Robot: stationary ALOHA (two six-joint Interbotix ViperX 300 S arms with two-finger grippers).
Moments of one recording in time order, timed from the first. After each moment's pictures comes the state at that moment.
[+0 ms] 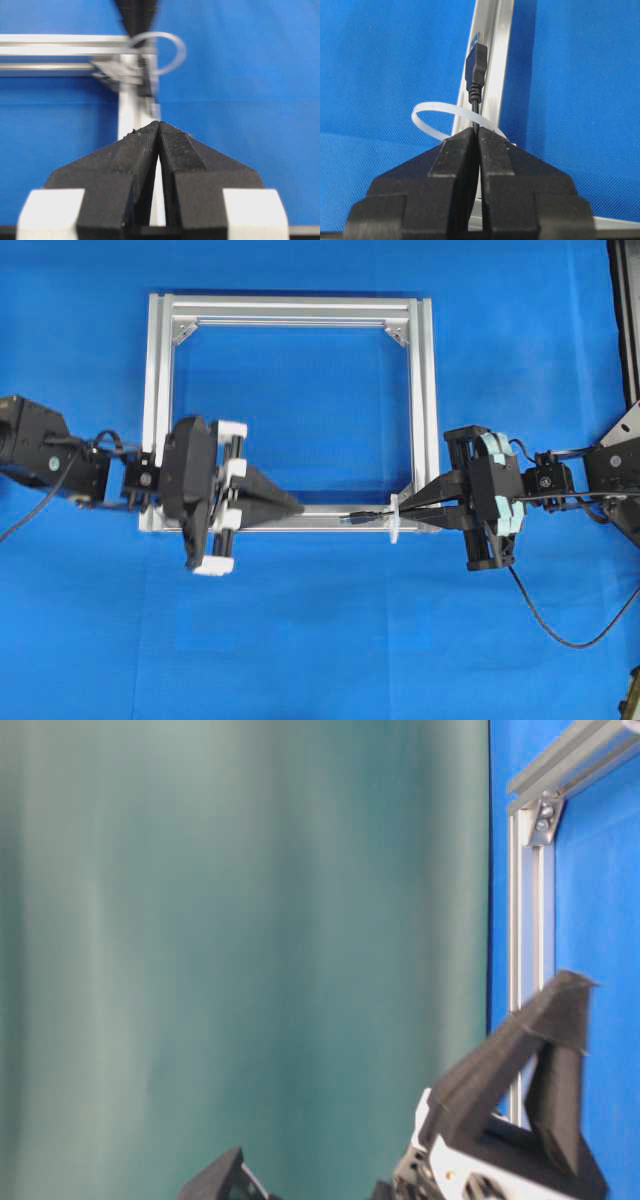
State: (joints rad) left arm -0.16 0.14 0.85 -0.08 -0.73 -0.02; right arm 0.17 -0.14 1.12 0.11 -0.48 0.04
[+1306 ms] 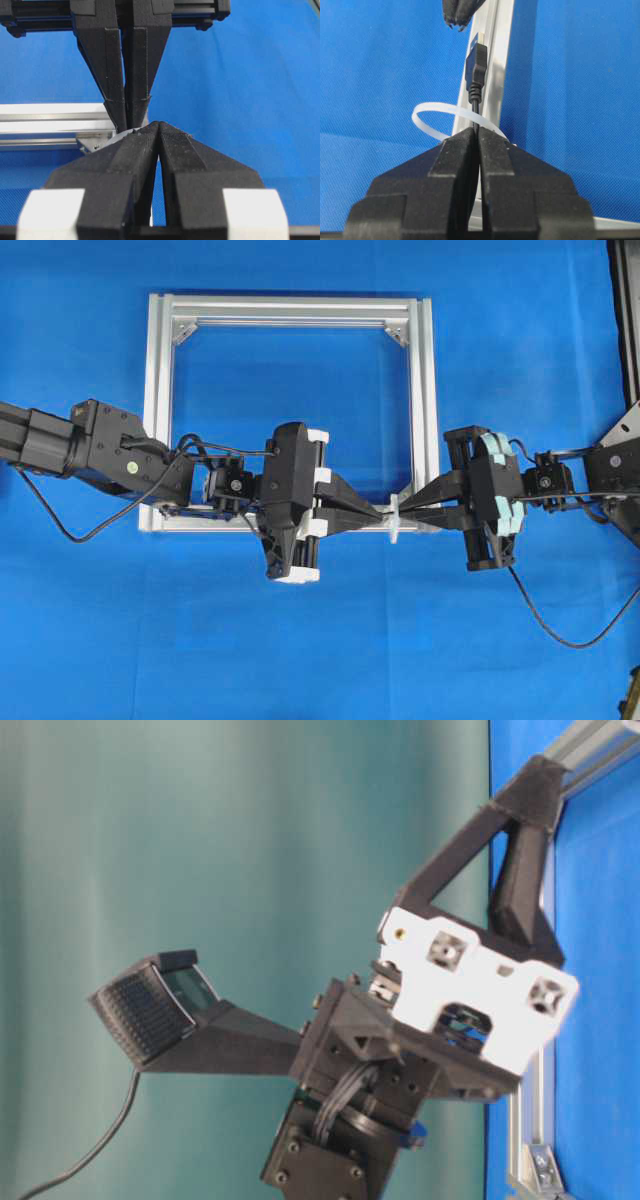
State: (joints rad) left arm -0.13 0.26 0.50 -0.08 -0.46 0.00; right arm 0.17 -0.14 1.12 0.11 -0.49 0.04
